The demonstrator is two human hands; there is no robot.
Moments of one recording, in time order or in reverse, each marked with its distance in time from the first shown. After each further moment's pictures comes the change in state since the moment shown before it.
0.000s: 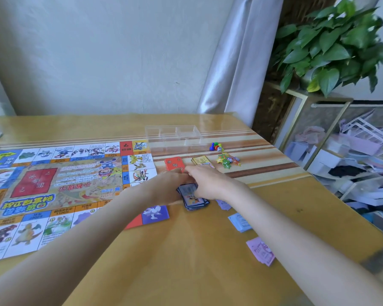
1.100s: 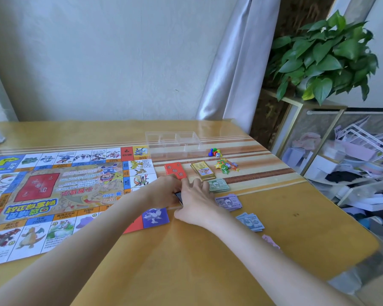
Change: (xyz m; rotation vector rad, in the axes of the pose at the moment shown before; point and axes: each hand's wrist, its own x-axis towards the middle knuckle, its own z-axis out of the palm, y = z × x) left_hand 0.000 -0.010 0.002 -0.055 0.024 -0.046; right_hand -0.010 -0.031 0.038 0.041 0.110 0.188
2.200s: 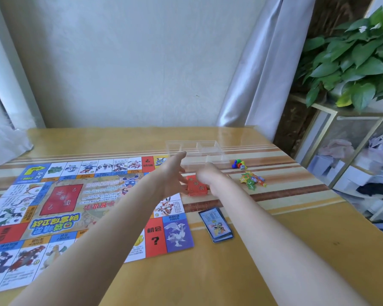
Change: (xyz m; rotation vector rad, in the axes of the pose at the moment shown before) left_hand 0.029 -0.025 -0.051 -1.597 0.130 -0.603; right_hand 0.100 -0.018 -0.039 0.820 -0.012 0.406
